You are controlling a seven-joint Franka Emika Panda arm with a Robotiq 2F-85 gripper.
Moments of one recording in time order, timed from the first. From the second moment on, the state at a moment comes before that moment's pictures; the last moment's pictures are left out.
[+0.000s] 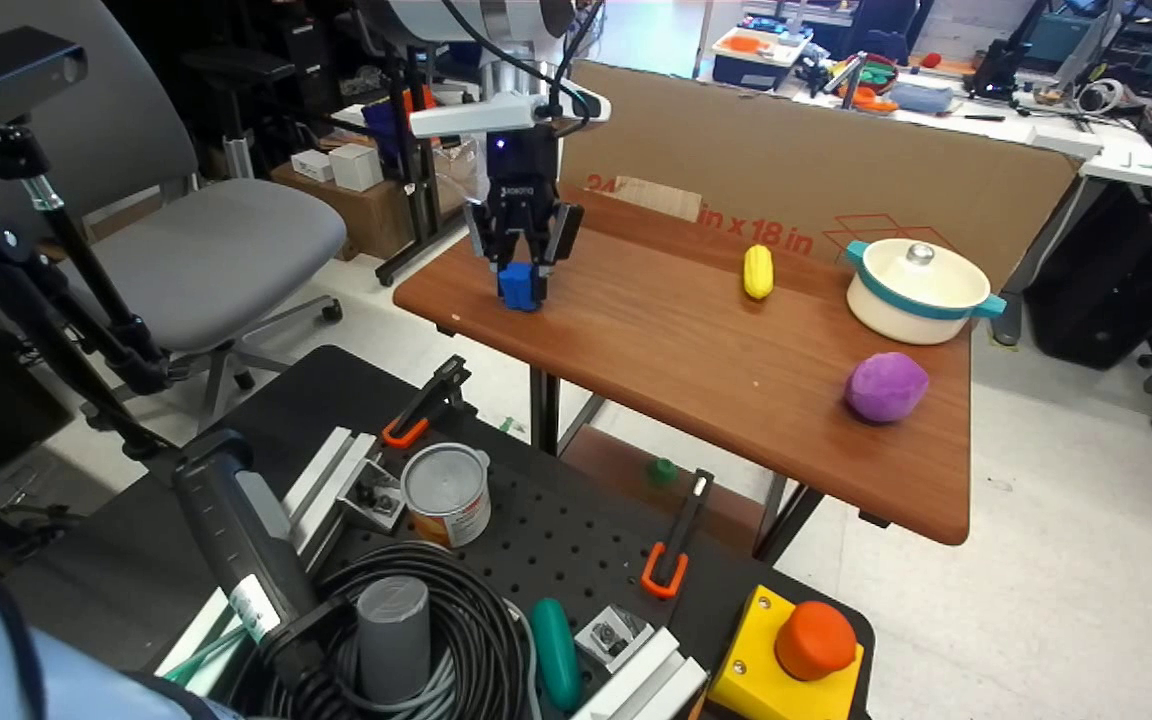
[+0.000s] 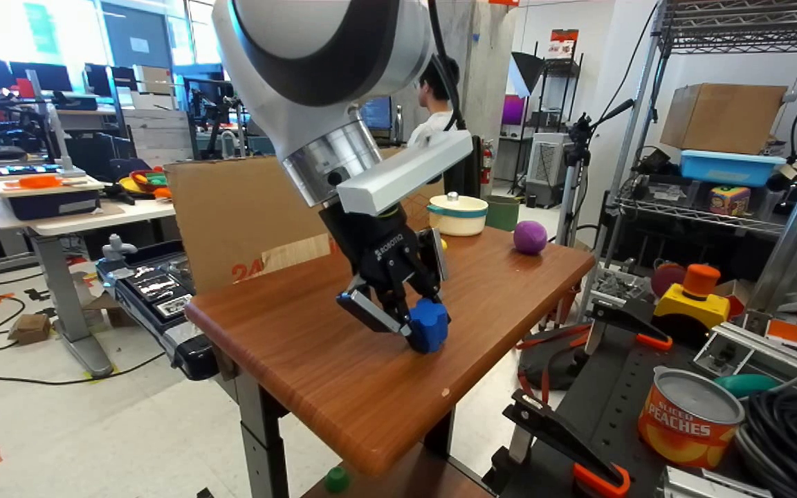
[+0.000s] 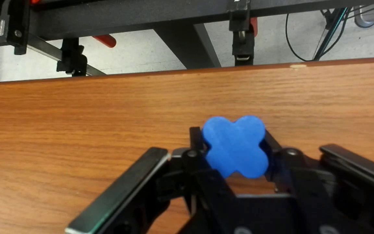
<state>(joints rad) 0.28 0.61 0.08 -1.87 -0.20 1.94 0.45</state>
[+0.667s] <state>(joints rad) 0.25 0.50 0.04 -1.90 -0.20 1.84 0.39</state>
